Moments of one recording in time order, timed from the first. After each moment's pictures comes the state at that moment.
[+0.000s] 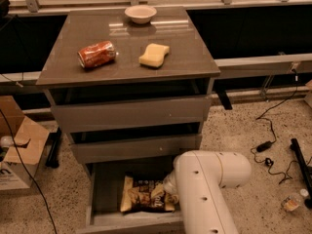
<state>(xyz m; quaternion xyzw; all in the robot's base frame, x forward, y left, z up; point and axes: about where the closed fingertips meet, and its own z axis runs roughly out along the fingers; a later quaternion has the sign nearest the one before) 0.571 -0.045 0.131 -0.03 -0.97 -0.23 0.11</state>
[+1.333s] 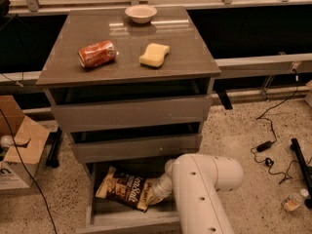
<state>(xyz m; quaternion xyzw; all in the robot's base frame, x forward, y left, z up) 0.561 0.016 0.120 -0.03 -0.95 -0.28 0.12</state>
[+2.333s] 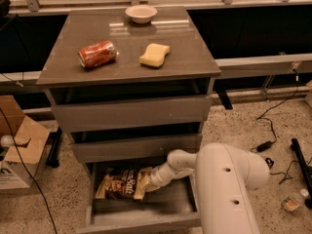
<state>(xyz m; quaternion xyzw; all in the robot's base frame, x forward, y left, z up) 0.587 0.043 0.225 0.03 -0.93 -0.35 0.03</state>
